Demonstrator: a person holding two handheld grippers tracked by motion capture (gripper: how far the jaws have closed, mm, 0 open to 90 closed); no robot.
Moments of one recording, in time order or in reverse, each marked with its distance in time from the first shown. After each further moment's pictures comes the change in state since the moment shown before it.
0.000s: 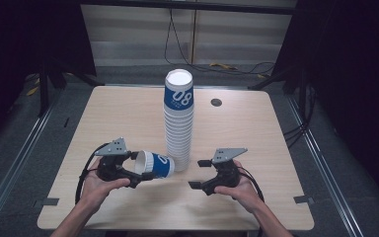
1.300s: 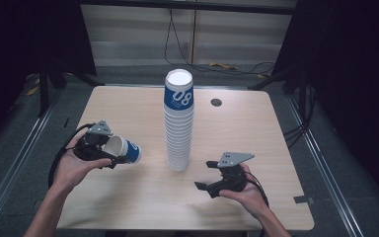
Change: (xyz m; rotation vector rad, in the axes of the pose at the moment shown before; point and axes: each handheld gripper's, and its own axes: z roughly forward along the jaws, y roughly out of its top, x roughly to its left) left arm 0.057 0.020 -0.038 0.361 0.319 0.025; right arm 0.009 -0.008 -0.016 0.027 -0.118 -0.007
